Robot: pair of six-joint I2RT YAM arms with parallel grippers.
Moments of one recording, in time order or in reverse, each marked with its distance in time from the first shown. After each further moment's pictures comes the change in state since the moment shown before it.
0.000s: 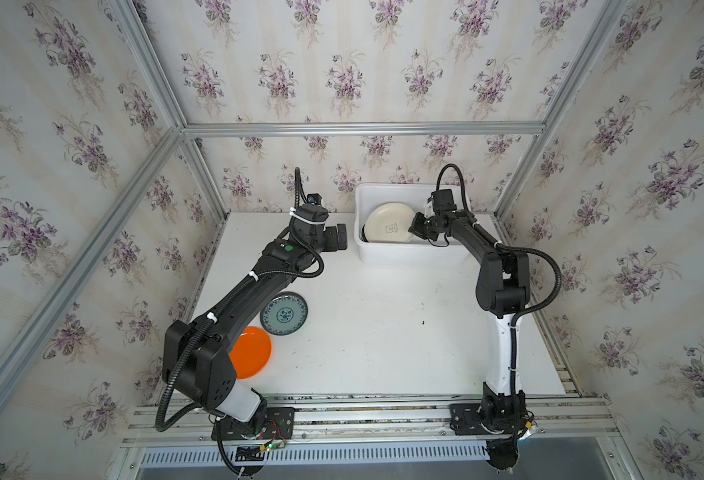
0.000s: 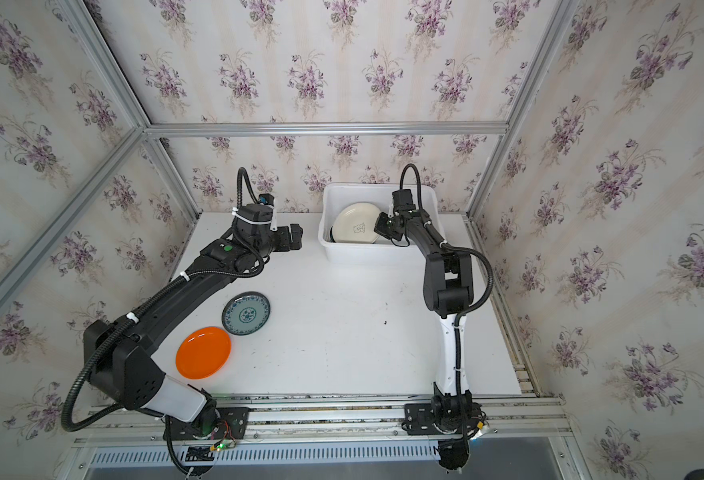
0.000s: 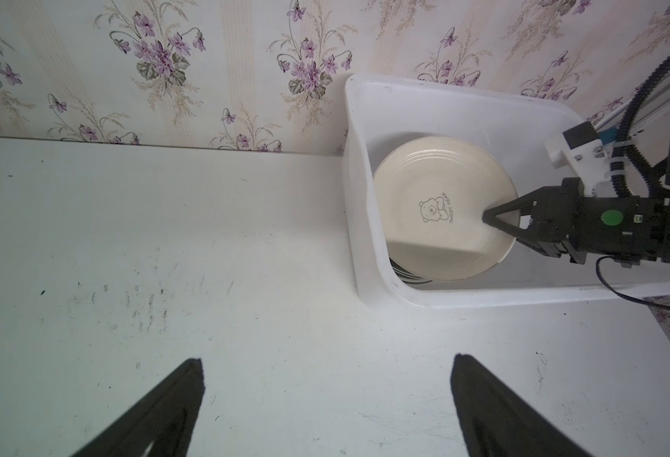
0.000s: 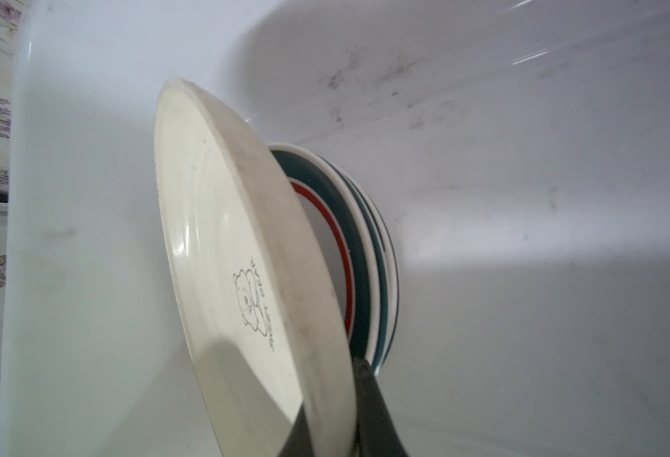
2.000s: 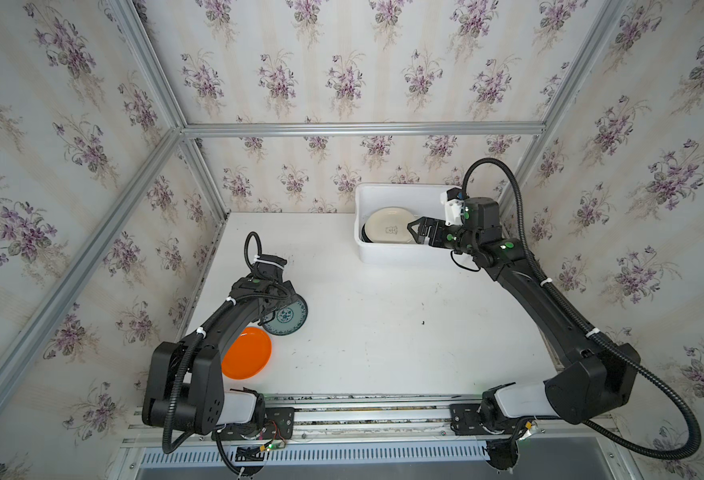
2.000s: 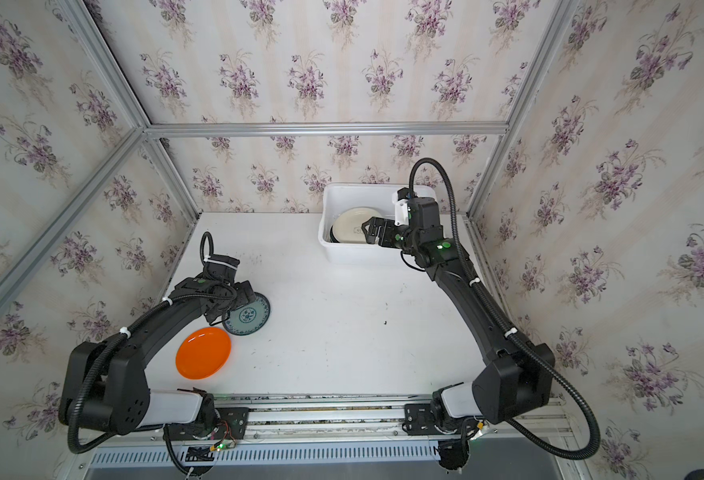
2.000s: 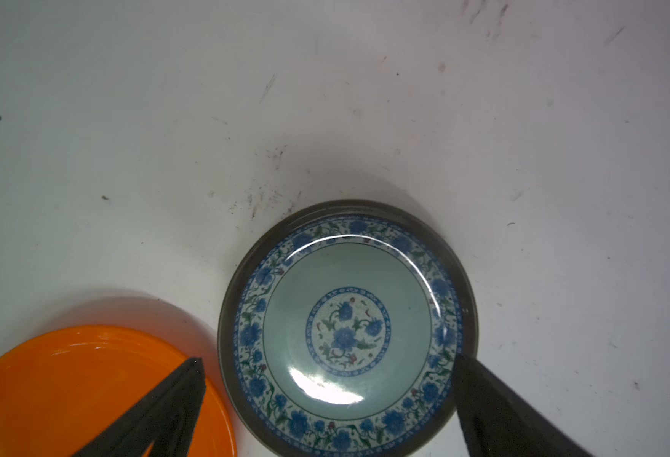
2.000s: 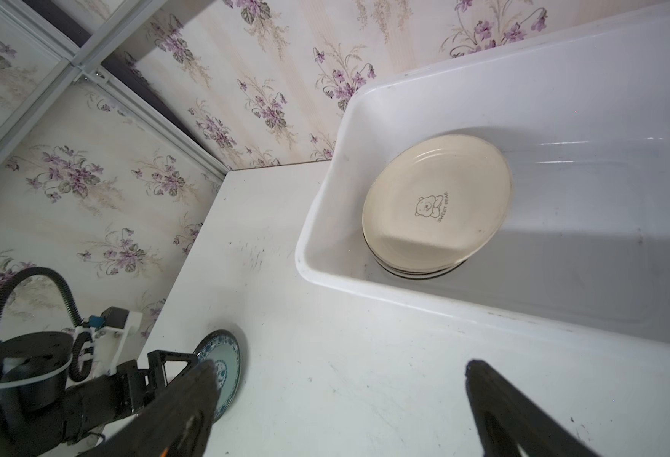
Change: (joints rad) left arm 0.321 -0.159 -0.525 -0.239 -0.019 -0.268; right arm 0.127 -0.918 -0.661 0.133 0.022 -0.111
